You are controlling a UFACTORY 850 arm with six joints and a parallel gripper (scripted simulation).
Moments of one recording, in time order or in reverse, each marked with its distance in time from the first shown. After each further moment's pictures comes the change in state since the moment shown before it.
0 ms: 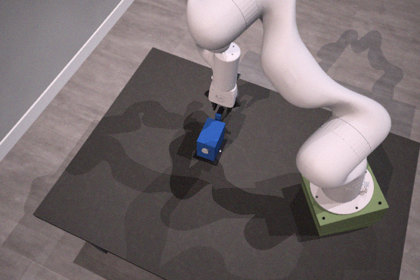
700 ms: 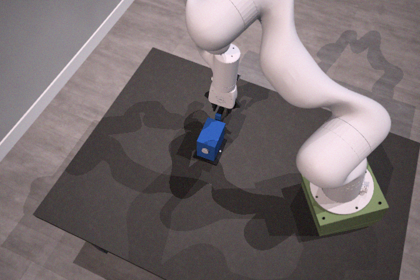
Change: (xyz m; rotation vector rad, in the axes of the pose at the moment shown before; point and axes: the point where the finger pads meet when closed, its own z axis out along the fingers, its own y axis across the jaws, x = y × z) arm 0.000 0.000 0.007 0.001 0.000 0.000
